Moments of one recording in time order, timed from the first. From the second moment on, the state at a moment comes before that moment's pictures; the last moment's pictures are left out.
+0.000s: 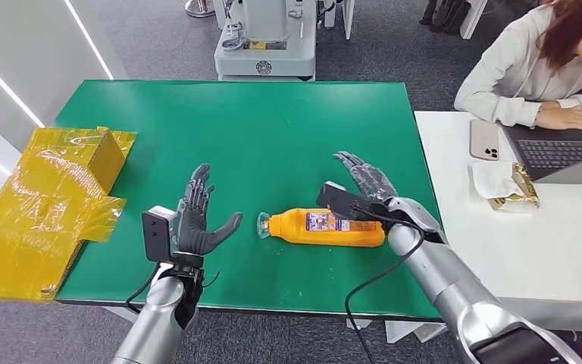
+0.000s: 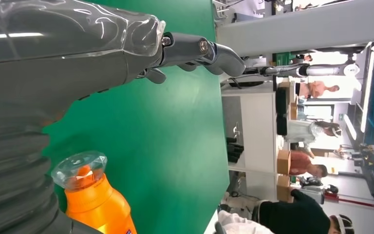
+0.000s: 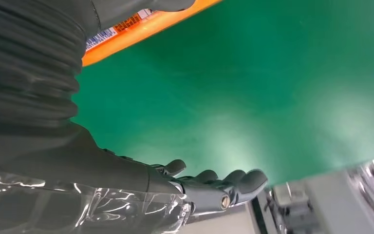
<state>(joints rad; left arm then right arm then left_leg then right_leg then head) -0.30 -0.18 -0.22 -0.90 0.04 0.05 -0.62 -0.74 -0.07 0.58 -0.74 0.60 0.06 -0.17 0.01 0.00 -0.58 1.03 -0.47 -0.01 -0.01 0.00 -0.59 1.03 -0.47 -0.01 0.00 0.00</state>
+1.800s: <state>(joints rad) -0.28 -0.14 -0.22 -0.88 0.04 0.04 -0.63 -1.02 -0.06 1.00 -0.58 0.37 0.40 -0.16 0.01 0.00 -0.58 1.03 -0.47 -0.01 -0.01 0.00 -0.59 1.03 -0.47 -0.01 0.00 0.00</state>
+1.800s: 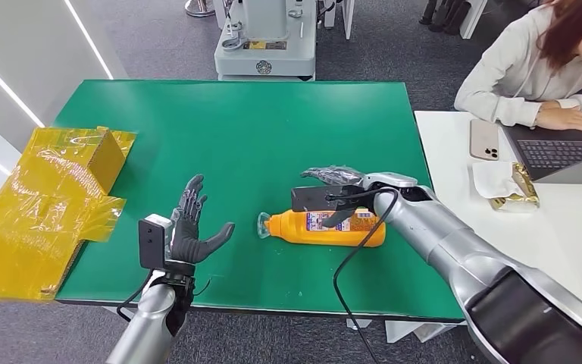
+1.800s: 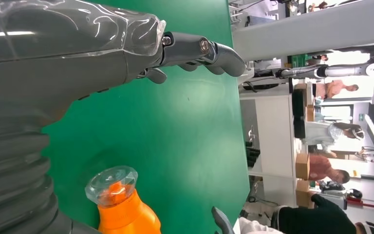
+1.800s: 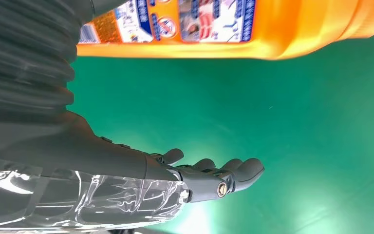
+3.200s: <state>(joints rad) -0.30 -0.15 -0.22 -0.89 0.03 0.02 -0.56 -0.53 -0.30 0.88 -1.12 0.65 0.23 0.08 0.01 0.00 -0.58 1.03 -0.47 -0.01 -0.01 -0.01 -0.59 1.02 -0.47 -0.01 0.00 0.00</state>
